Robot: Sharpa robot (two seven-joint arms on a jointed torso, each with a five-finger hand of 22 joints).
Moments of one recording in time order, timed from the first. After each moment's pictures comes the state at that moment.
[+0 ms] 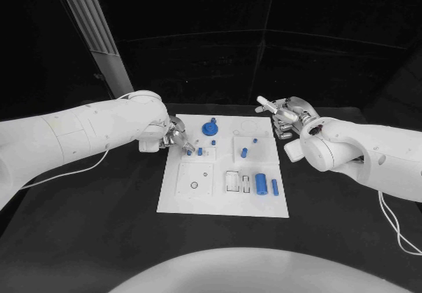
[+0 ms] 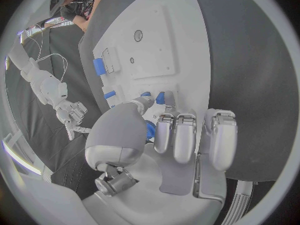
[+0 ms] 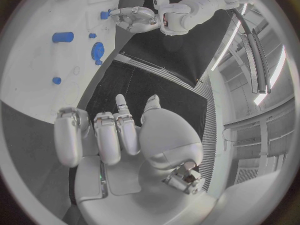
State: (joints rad) left arm 1.35 -0.52 -0.23 1.09 -0.91 0.37 -0.49; left_hand 1.02 -0.03 0.27 0.30 0.44 0.74 0.07 0.61 0.90 1.47 0.01 1.57 1.31 1.47 -0.04 1.57 1.31 0.01 1.47 0.08 1.57 1.31; right arm 1.18 -0.84 -0.07 1.54 -0.42 -0.52 0.04; right_hand 1.16 0.23 -0.29 0.29 0.06 0.72 0.19 0.32 0.11 1.47 0.12 1.57 1.31 1.47 0.06 1.57 1.31 0.02 1.47 0.17 1.45 1.31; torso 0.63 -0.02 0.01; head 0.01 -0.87
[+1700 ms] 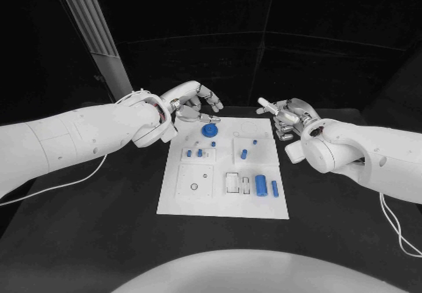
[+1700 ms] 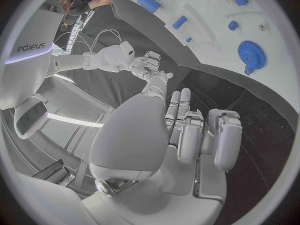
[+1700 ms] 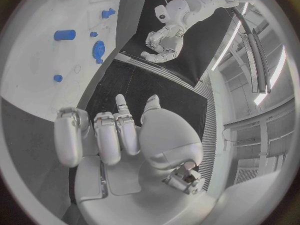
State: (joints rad) left arm 1.34 -0.58 -0.23 1.17 -0.83 -0.25 0.43; left_hand 1.57 -0.10 -0.01 0.26 0.25 0.85 0.16 0.18 0.29 0.85 0.11 0.39 0.23 1.47 0.06 1.57 1.31 0.01 1.47 0.16 1.57 1.31; right arm 1.18 -0.85 -0.07 1.53 -0.42 -0.52 0.04; right_hand 1.16 0.23 -0.29 0.29 0.06 0.72 0.19 0.32 0.11 1.47 0.12 1.57 1.31 1.47 0.06 1.57 1.31 0.02 1.47 0.17 1.45 1.31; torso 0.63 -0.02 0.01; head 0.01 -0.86
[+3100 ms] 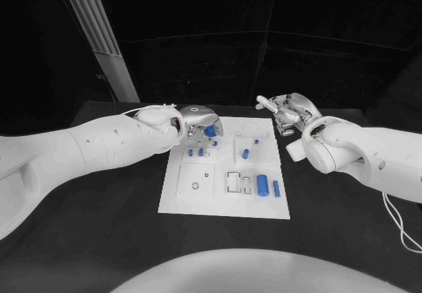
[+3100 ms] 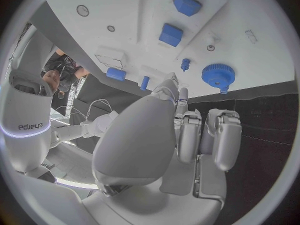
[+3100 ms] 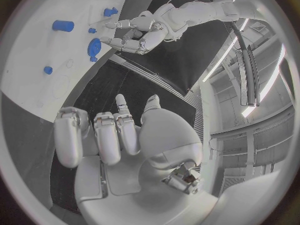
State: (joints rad) left arm 1.26 -0.46 -0.23 1.02 -1.49 -0.26 0.32; left_hand 1.72 -0.08 0.14 0.28 0.06 0.94 0.15 0.09 0.15 0.93 0.10 0.25 0.06 1.47 0.04 1.57 1.31 0.01 1.47 0.15 1.57 1.31; right arm 1.18 -0.84 -0.07 1.52 -0.55 -0.52 0.11; right_hand 1.16 0.23 -0.29 0.29 0.06 0.72 0.19 0.33 0.11 1.47 0.12 1.57 1.31 1.47 0.06 1.57 1.31 0.02 1.47 0.17 1.46 1.31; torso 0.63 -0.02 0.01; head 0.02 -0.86
